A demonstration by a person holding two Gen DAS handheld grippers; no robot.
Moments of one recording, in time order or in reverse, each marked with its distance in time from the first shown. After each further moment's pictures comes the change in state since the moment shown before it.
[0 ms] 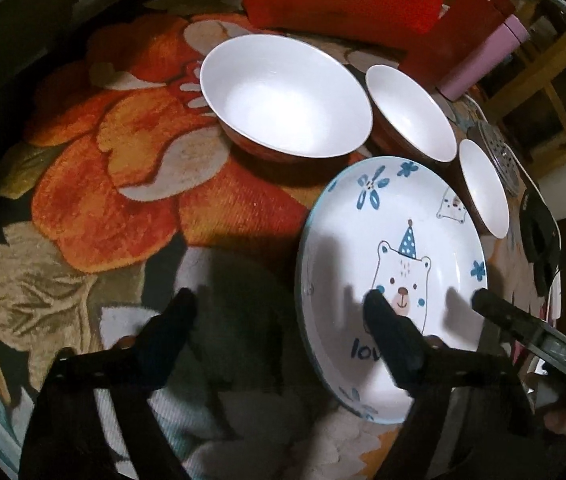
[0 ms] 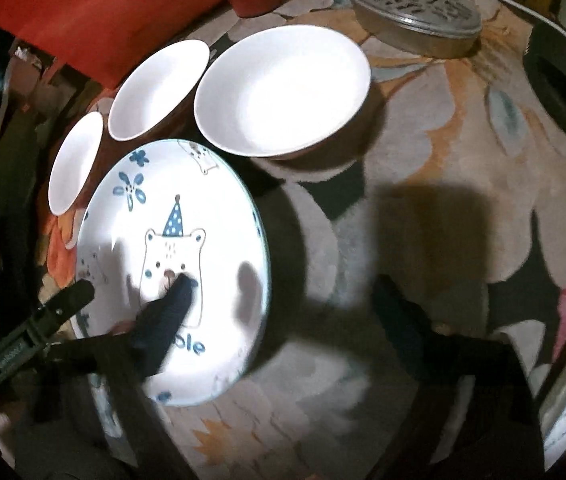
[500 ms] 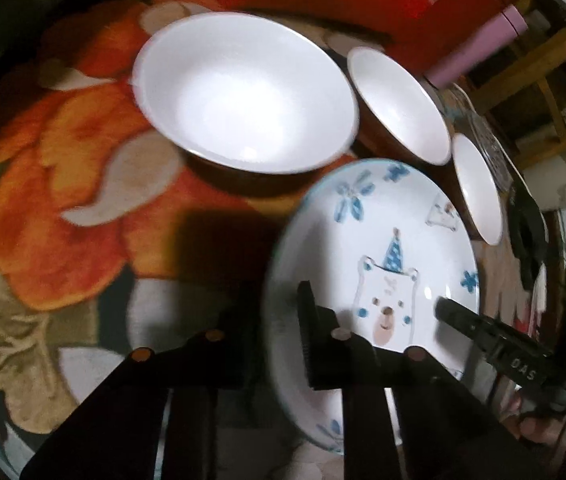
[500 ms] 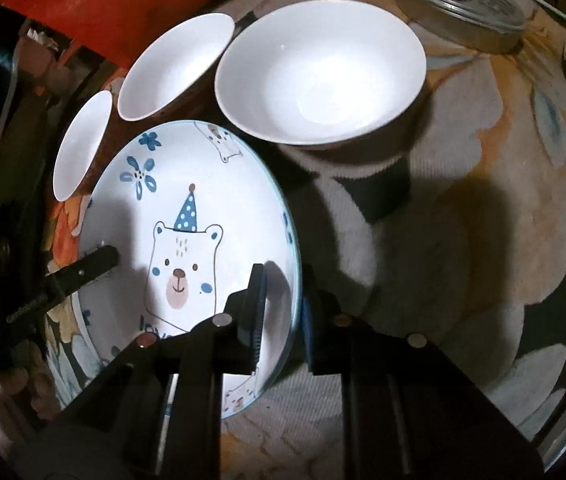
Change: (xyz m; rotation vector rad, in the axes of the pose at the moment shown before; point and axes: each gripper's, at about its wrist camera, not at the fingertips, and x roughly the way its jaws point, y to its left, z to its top) left arm 0.029 -0.015 0.022 0.050 0.060 -0.070; right arm 0.021 0.011 0.002 -0.075 0.033 0.050
